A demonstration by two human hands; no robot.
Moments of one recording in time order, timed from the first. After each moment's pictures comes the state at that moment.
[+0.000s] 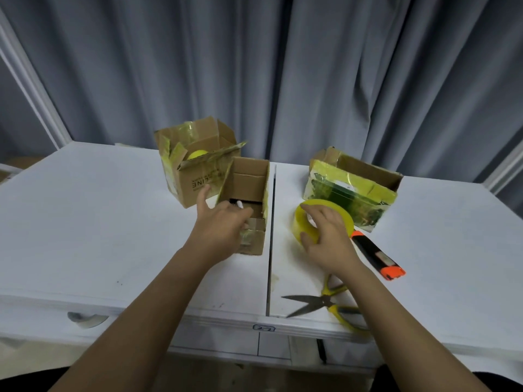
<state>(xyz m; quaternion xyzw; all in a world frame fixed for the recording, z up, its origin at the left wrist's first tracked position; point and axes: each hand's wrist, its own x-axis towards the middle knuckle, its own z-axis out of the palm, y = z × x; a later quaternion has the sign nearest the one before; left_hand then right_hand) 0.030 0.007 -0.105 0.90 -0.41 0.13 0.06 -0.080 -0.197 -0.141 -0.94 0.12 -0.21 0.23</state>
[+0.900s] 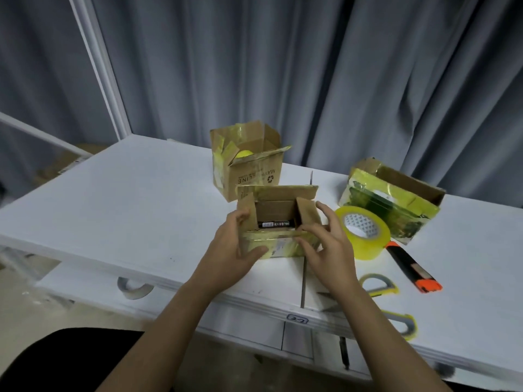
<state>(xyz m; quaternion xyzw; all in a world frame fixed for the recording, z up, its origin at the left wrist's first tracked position) 0.002 0.089 -0.143 0.82 -0.29 -0.01 0.50 -0.075 -0.114 -0.140 -0.91 0.02 -0.34 0.25</state>
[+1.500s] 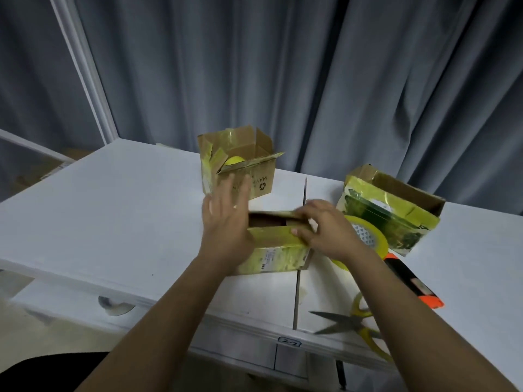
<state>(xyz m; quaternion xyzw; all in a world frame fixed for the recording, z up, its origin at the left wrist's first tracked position) 0.036 0.041 -0.109 0.93 -0.26 0.18 0.21 -0.017 -0.170 -0.109 -0.98 0.02 -0.13 0.17</state>
